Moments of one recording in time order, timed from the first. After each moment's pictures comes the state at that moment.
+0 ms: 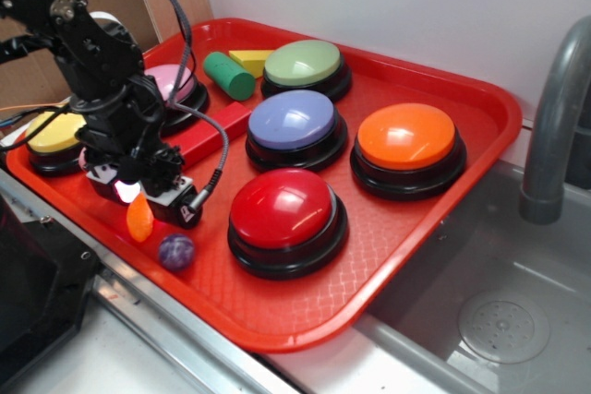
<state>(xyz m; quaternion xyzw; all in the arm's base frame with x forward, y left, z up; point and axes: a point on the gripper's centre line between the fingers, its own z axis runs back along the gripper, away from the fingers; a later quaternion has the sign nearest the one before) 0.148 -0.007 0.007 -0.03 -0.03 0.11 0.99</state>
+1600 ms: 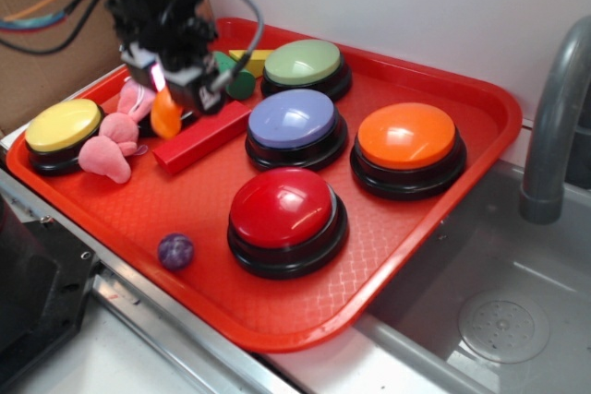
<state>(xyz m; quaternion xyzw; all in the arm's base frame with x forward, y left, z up) 0.193 -0.040 0.113 0.00 -0.03 0.01 1.00</state>
